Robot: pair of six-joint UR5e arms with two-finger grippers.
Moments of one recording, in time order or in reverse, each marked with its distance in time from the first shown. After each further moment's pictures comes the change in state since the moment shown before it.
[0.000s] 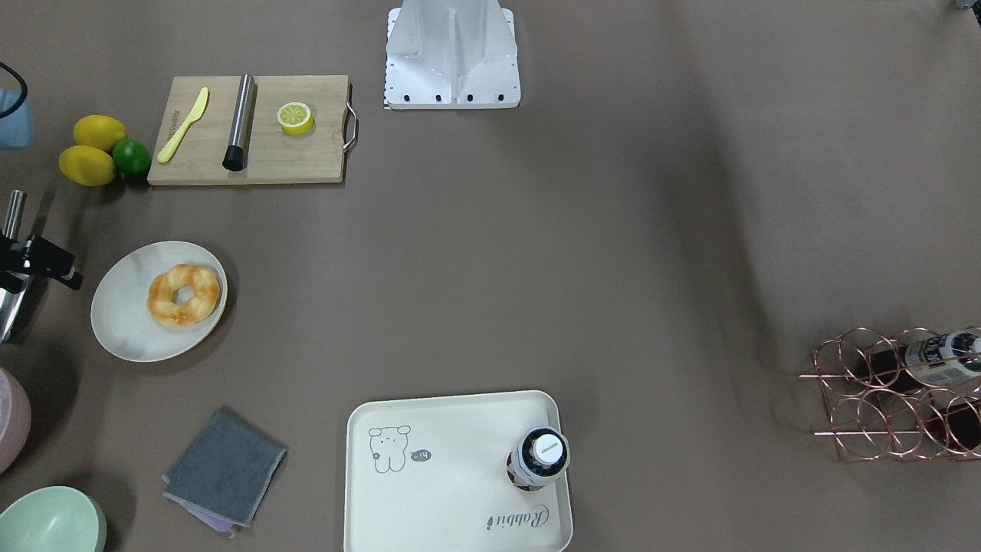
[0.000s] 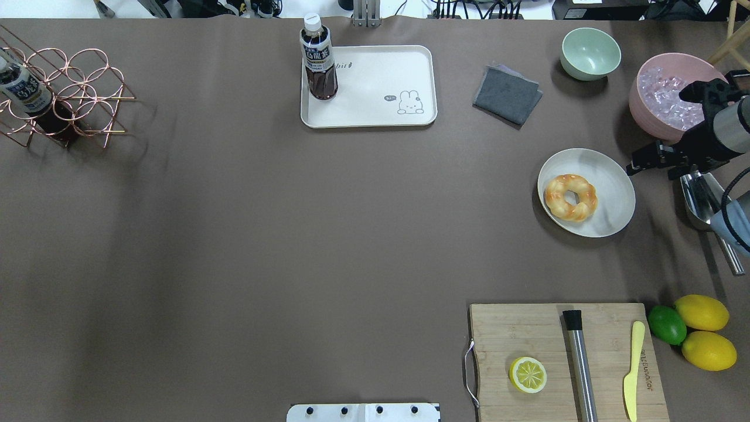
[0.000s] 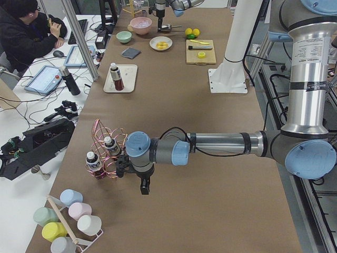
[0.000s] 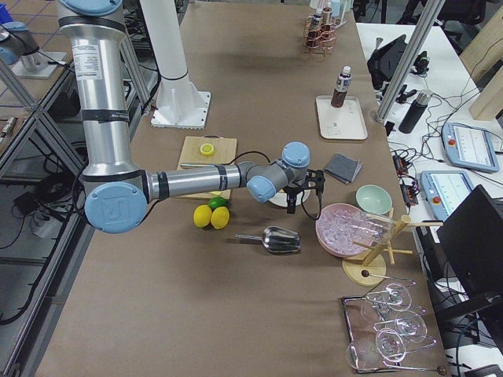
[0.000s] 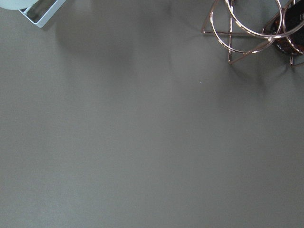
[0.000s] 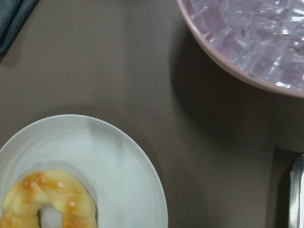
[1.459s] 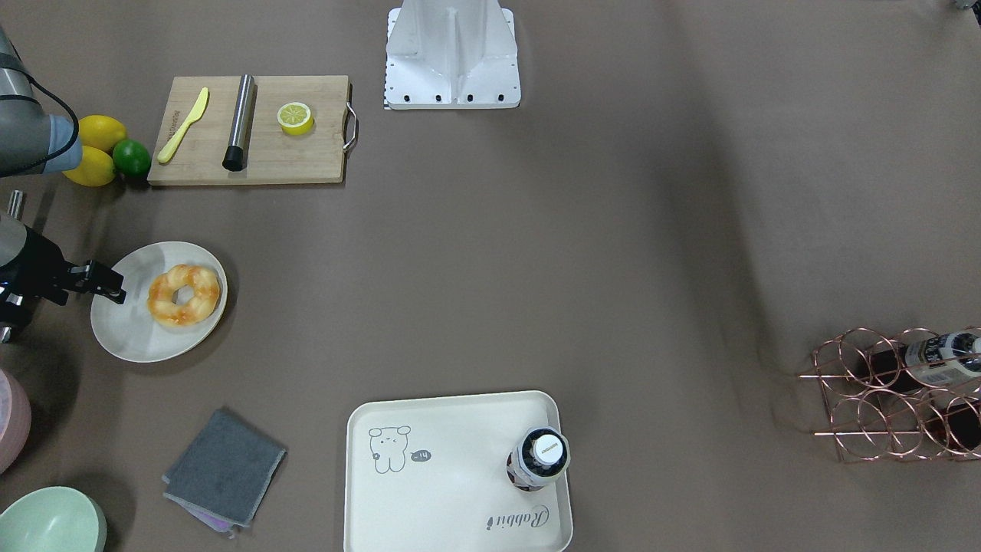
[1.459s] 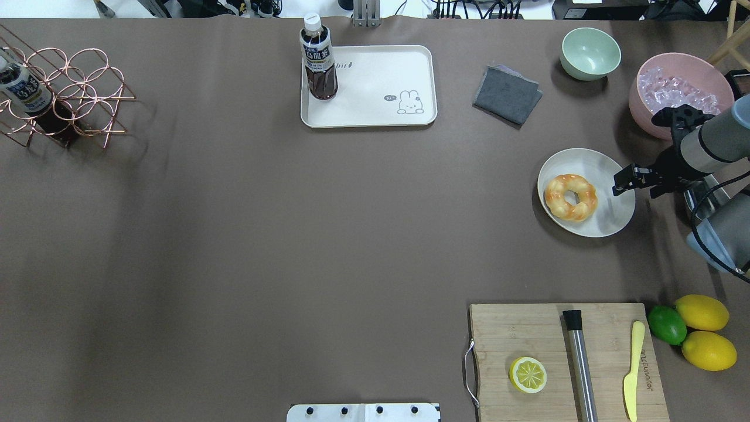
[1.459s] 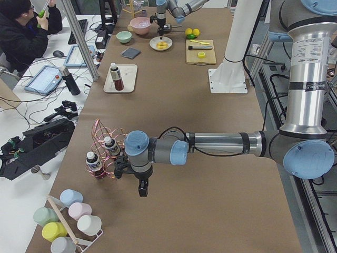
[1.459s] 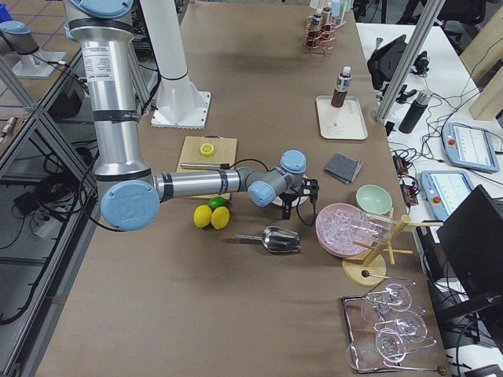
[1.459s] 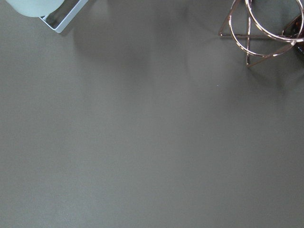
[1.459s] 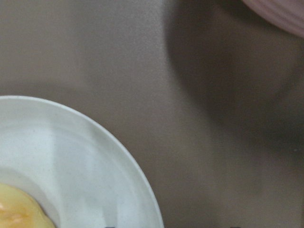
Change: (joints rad) left arm 0.002 -0.010 0.005 -0.001 0.052 0.000; right arm -0.092 0.022 -0.086 0.018 -0.077 0.041
